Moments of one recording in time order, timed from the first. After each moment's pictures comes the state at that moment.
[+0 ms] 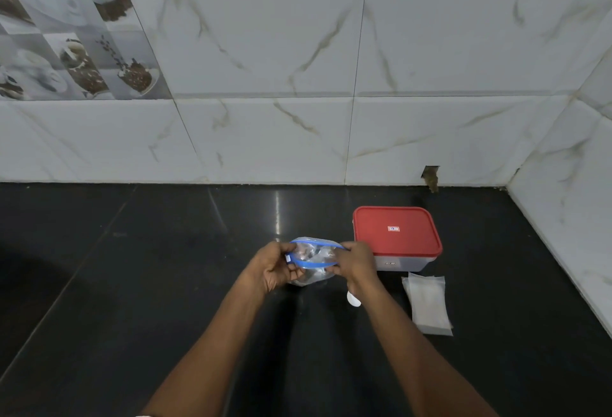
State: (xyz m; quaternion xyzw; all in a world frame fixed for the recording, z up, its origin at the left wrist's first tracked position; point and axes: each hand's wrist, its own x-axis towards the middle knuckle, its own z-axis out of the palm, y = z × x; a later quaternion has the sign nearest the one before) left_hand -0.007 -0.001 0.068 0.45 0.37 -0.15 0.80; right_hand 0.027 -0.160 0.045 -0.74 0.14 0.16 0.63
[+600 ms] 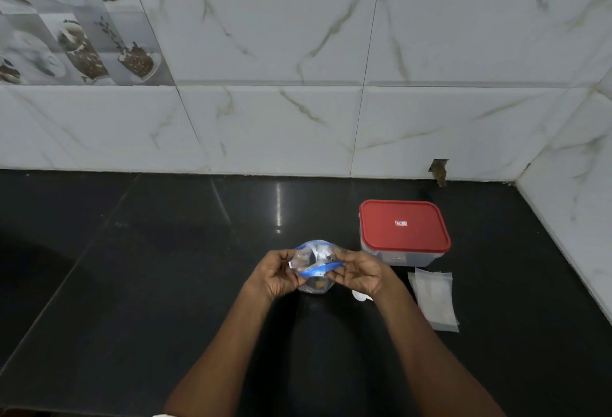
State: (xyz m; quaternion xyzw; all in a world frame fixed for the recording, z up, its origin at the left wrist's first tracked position) left_hand -0.015 0.007 0.031 0.29 0.36 -0.21 0.86; right_hand 0.027 -0.175 0.034 -0.41 0.22 0.40 0.79
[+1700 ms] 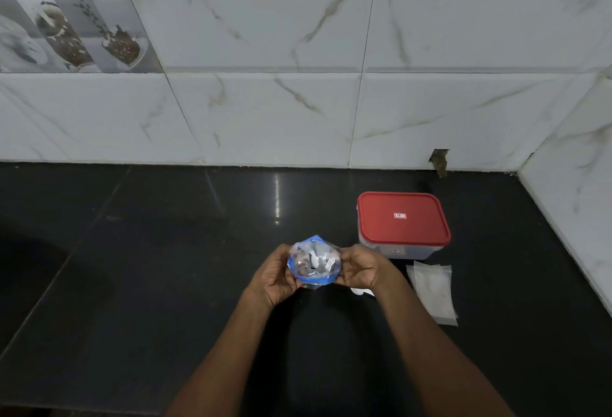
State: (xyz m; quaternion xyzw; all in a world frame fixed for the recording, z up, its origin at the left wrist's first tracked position) left_hand -0.028 -0.008 0.023 0.34 0.31 -0.18 0.87; right_hand 0.036 -0.174 0.027 -0.49 0.22 0.45 0.72
